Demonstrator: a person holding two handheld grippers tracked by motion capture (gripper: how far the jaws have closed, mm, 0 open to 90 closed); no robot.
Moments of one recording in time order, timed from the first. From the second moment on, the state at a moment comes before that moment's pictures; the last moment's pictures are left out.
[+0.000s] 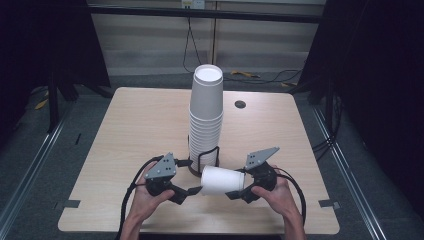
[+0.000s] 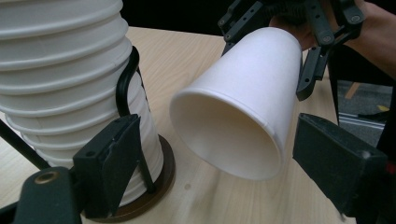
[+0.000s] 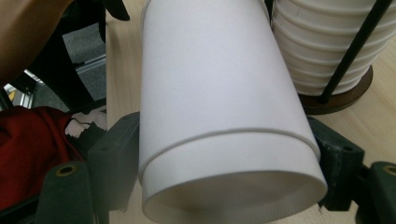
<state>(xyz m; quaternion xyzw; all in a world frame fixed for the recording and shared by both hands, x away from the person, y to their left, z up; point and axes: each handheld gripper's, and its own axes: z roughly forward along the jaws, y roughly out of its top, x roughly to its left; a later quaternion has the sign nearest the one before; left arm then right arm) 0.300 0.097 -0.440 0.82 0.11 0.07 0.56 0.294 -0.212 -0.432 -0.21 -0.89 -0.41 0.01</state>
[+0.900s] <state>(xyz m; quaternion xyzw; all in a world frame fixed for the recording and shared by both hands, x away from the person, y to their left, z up) 0.290 0.092 -0.447 0.80 0.12 0.05 0.59 0.288 -0.222 -0.448 -0.20 -0.83 -0.51 0.01</state>
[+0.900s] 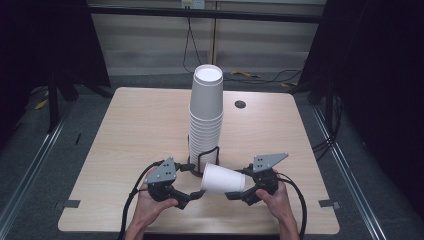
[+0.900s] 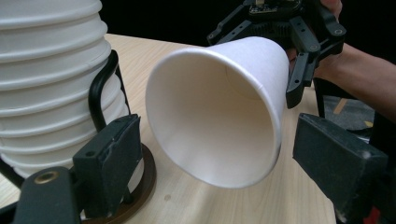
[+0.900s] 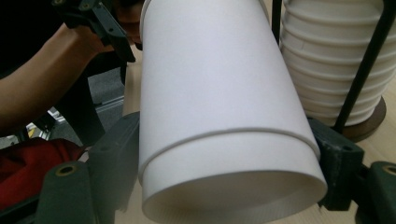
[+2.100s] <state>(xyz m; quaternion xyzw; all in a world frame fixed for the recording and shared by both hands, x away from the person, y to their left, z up) 0.297 0.074 -0.453 0.78 0.11 0.02 0.61 0.286 -0.210 -0.445 -0.16 -0.82 -0.54 0.02</state>
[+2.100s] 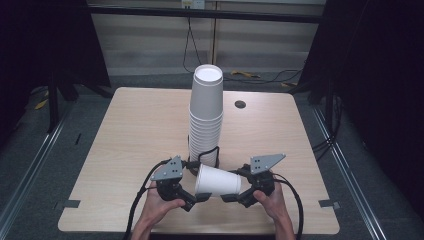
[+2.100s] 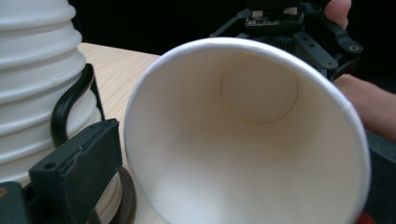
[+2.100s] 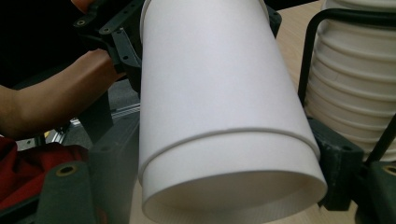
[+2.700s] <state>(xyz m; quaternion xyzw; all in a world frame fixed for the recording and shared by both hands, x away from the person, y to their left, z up) 0.300 0.065 -0.455 0.78 0.09 -0.01 0.62 0.285 -0.208 -0.441 -0.15 -0.83 -0.54 0.02</state>
